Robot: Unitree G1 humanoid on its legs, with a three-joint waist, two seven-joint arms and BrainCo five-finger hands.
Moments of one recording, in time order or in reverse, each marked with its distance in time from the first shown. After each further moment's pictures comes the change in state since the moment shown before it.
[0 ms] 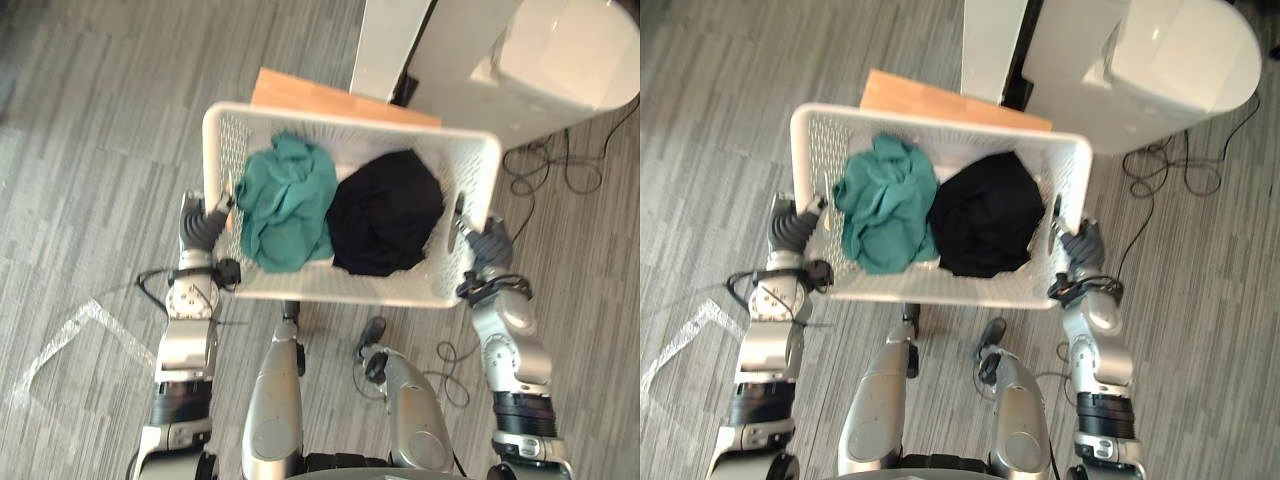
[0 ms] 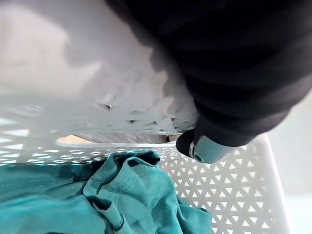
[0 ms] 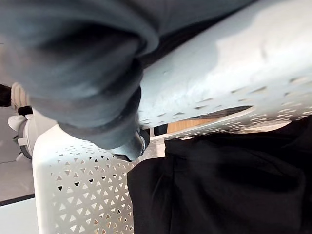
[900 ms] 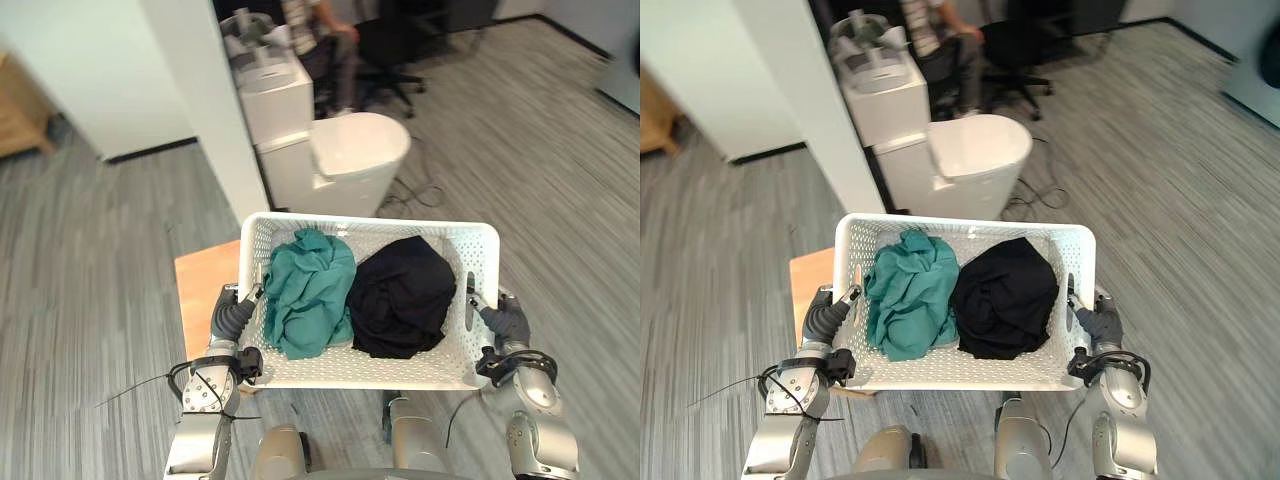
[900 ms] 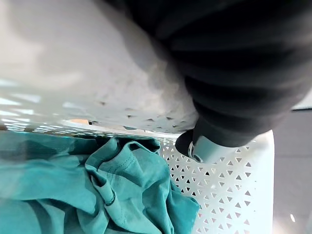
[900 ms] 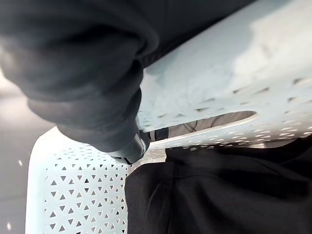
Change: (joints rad) left arm 0.359 -0.110 -0.153 -0.155 -0.119 -0.009 -0.059; right arm 0.309 0.018 -0.060 -0.171 -0.088 0.027 0.030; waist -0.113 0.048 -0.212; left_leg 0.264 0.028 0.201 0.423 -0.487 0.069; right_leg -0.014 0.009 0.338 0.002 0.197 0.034
